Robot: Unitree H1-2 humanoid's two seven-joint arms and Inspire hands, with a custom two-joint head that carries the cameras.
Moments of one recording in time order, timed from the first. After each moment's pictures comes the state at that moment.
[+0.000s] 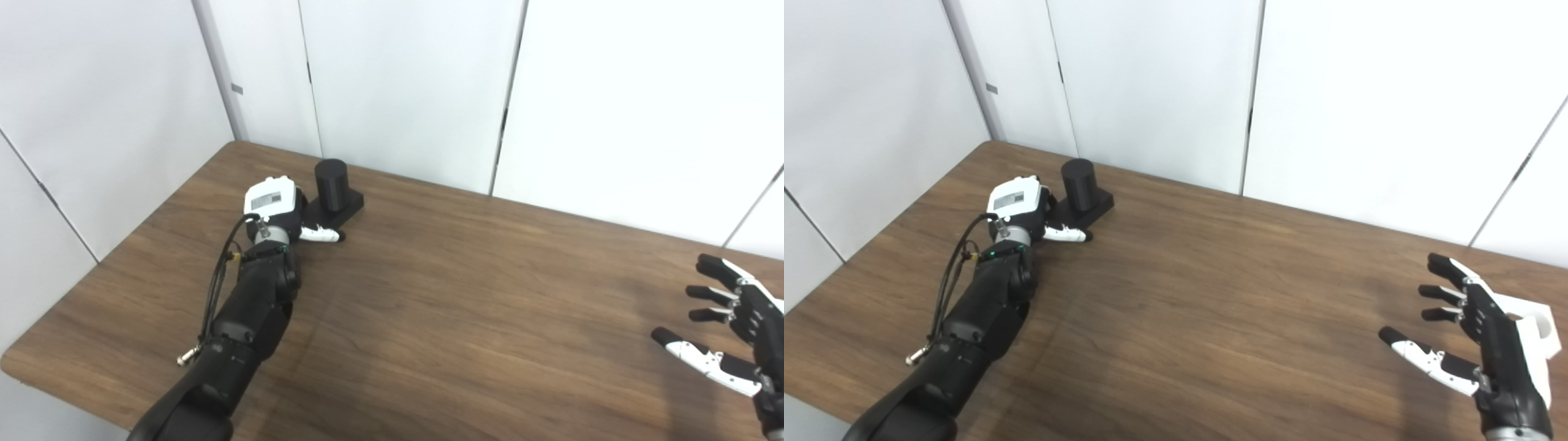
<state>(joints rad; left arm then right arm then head) -0.44 0.40 -0.03 0.40 1.00 0.46 -0.04 -0.07 -0.20 -0.03 -0.28 -0.22 0.09 0.05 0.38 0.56</state>
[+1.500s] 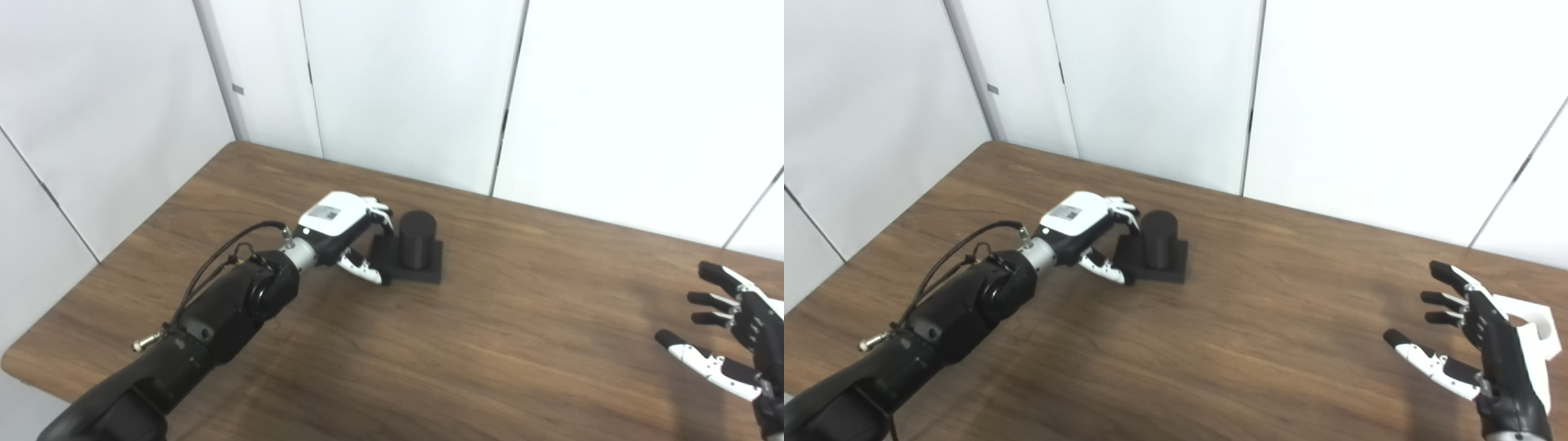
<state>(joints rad) -0.41 0.60 -0.37 0.31 0.64 -0.20 -0.06 -0.07 -0.20 -0.05 -0.23 -0.21 0.05 0.05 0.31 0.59</state>
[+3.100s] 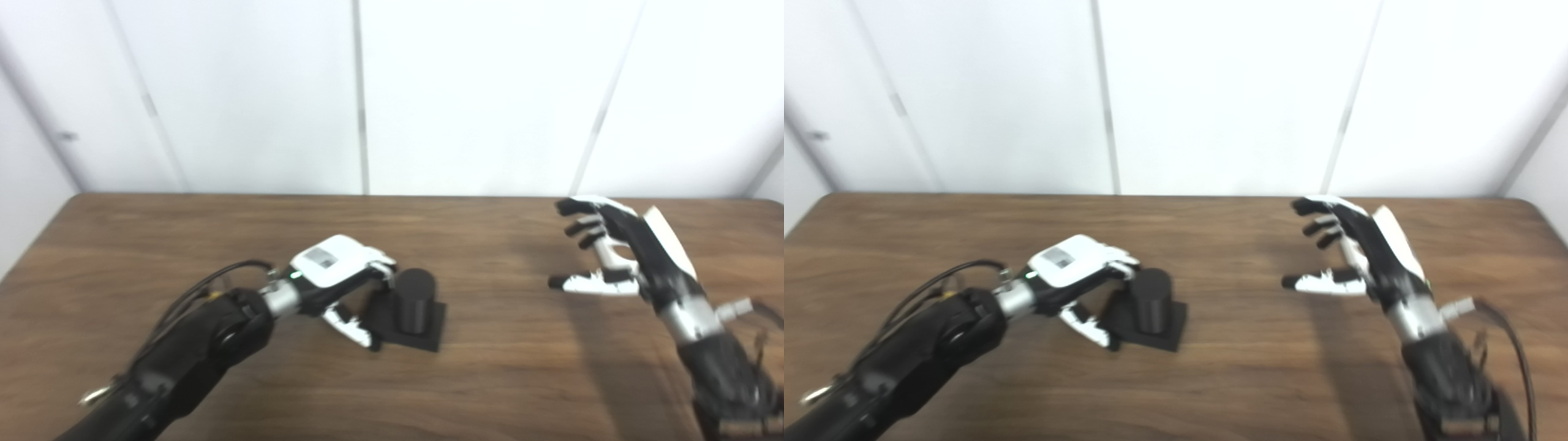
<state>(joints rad) -0.57 0.48 -0.65 0.34 0.76 -0.37 -0.08 -0.21 -0.45 -0.03 -0.22 -0.36 0.08 0.16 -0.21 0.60</state>
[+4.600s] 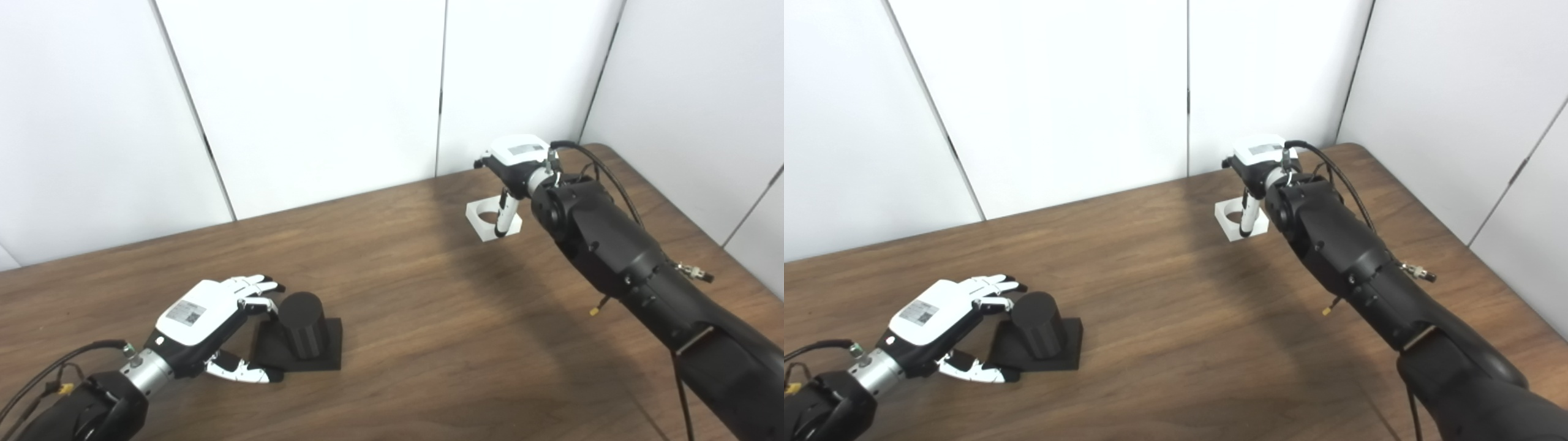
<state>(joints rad) -0.58 0.53 -0.74 0.46 0.73 -0.48 0.14 -0.58 -0.63 0.30 0.17 -1.02 0.45 0.53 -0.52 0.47</state>
